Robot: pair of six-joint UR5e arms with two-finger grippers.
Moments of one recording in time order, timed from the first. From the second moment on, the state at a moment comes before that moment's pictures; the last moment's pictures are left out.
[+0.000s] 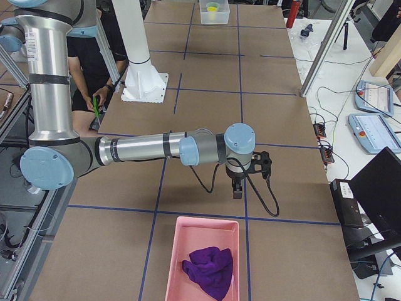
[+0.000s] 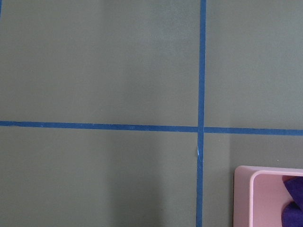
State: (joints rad) left arm -1.56 -1.47 -1.77 -1.62 -2.37 -0.01; right arm 1.56 -1.55 1.70 -1.55 2.42 0.11
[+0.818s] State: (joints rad) left arm -1.57 -1.47 -1.72 -1.62 -2.35 -0.01; right arm 1.56 -1.55 1.69 -1.55 2.42 0.11
